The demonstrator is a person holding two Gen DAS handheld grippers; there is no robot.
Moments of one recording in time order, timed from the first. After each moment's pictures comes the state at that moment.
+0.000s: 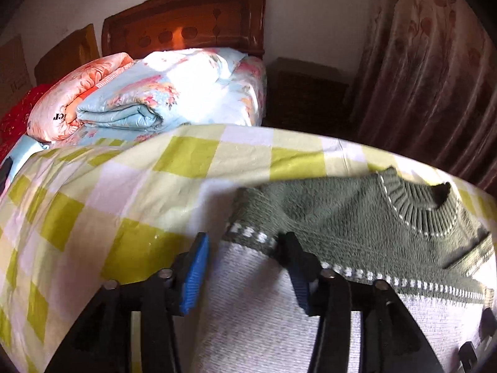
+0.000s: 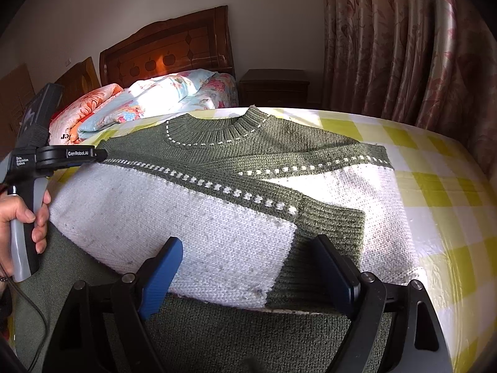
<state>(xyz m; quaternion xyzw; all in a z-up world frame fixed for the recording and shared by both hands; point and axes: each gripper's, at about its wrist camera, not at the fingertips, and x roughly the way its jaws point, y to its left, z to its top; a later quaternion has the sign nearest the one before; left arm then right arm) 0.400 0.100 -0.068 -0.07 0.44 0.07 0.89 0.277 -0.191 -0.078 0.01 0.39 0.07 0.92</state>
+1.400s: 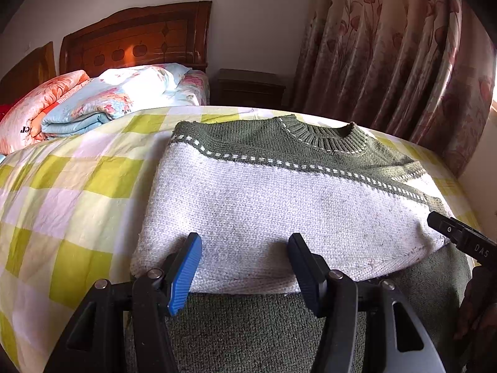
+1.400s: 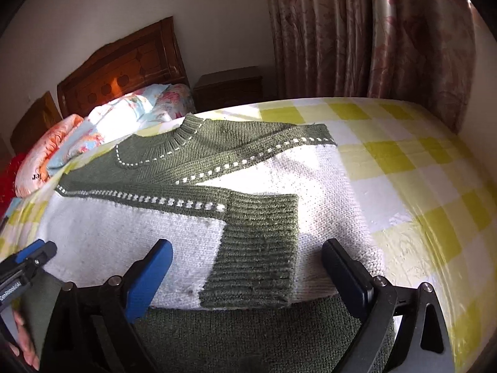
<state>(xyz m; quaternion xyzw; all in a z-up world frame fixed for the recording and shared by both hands) 0.284 0.051 -0.066 -0.05 0.40 -0.06 0.91 0.272 -0.235 -0.078 0.08 0.39 -0.02 0.92</state>
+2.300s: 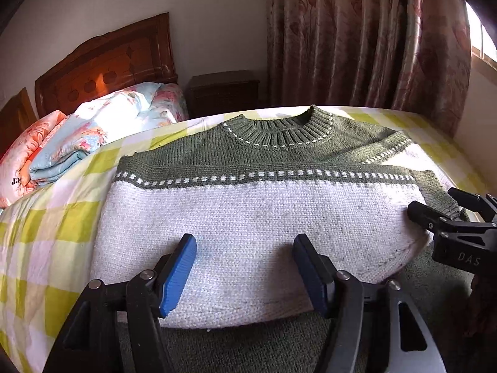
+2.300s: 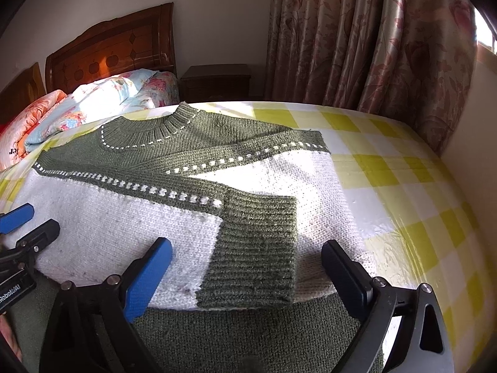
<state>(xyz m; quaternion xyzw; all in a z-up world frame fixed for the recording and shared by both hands) 0.295 -0.009 -0.058 0.05 0.40 -0.09 0.91 0.273 -0.215 -0.078 0.01 0.40 -0.06 0.91</state>
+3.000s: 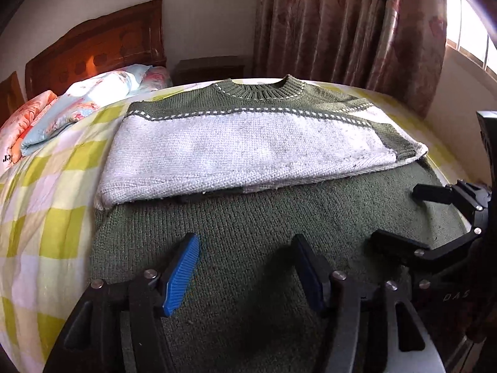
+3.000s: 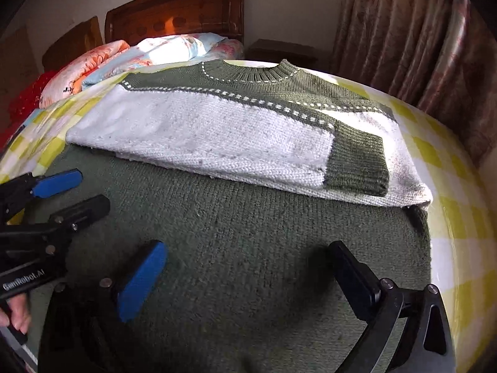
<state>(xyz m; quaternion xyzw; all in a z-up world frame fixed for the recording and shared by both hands) 0.216 0.008 -0.068 0.04 0.43 -0.13 0.89 0.208 -0.153 -0.091 -0.06 0.46 0.07 0.88</state>
